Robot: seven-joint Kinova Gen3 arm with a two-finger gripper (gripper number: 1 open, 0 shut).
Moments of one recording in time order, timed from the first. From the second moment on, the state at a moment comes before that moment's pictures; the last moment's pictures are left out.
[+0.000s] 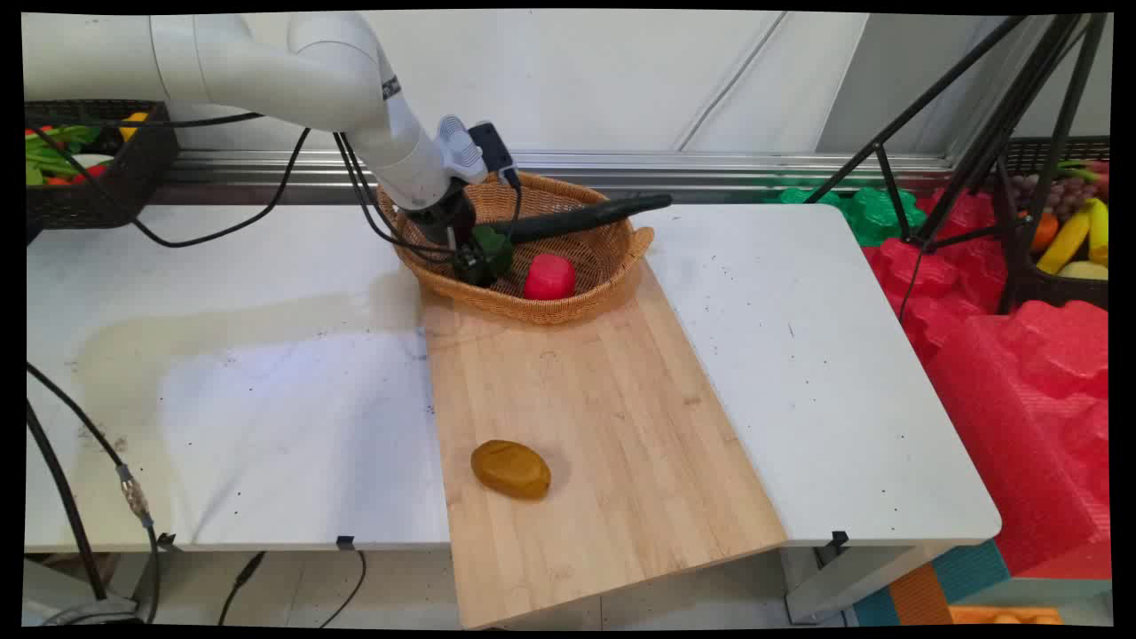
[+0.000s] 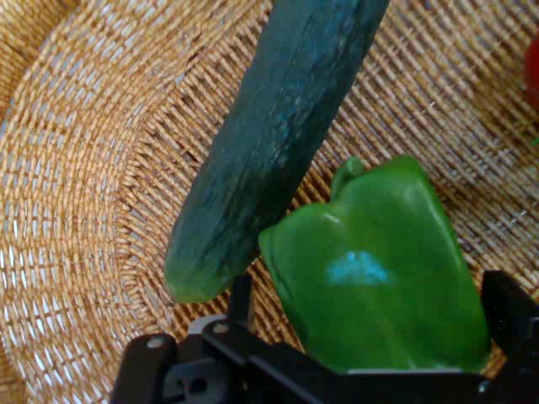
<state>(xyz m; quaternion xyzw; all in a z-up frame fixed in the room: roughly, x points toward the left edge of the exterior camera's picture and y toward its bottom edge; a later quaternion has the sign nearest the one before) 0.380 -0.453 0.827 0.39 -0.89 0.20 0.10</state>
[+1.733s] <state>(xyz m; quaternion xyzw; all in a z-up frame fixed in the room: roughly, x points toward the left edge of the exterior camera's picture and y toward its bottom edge) 0.385 -0.332 0.961 0.27 -0.89 0.23 0.28</state>
